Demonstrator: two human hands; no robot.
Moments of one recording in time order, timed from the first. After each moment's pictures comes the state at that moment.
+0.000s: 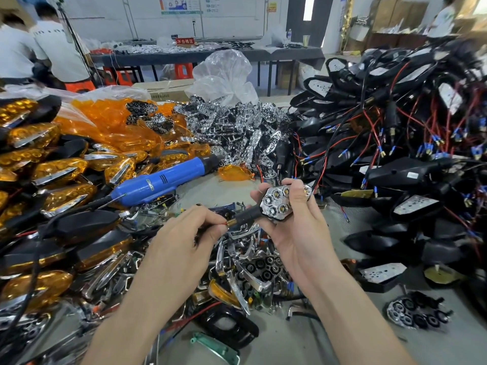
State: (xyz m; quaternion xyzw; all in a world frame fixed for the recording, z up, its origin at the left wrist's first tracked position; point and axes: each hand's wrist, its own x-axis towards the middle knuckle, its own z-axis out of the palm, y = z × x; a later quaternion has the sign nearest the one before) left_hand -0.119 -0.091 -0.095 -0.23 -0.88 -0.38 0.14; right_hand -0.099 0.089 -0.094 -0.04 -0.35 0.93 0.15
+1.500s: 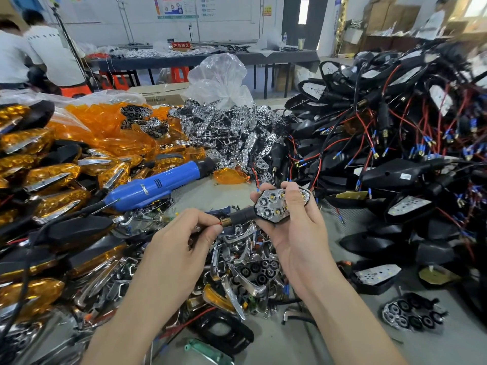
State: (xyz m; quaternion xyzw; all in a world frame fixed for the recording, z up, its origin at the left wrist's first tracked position) left_hand -0.122 -0.089 -0.099 -0.24 -0.87 -0.42 0.13; right_hand -0.098 0.091 -0.096 -0.05 -0.40 0.90 0.20
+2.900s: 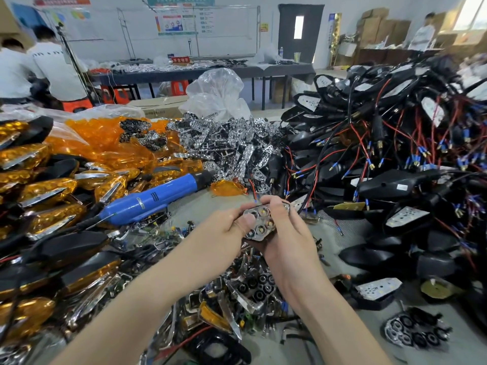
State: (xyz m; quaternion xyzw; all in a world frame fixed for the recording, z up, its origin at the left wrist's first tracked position) left_hand -0.147 -0.036 -0.063 -0.28 -0.86 -0.41 -0.10; right_hand -0.108 0.092 -0.113 -0.03 -0.48 0.86 0.16
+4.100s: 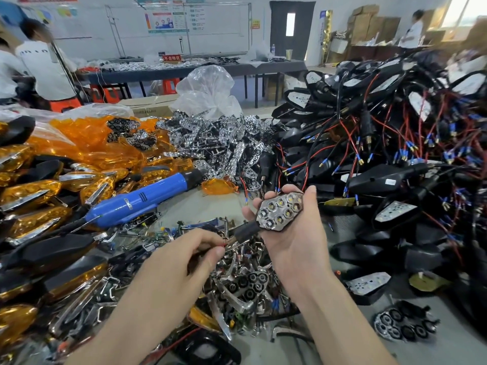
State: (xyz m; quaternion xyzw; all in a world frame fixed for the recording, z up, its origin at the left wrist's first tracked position) left_hand -0.119 -0.078 -0.090 -0.27 -0.89 -0.35 0.04; right_hand -0.112 0.109 -0.097 -0.07 -0.26 0.95 0.18
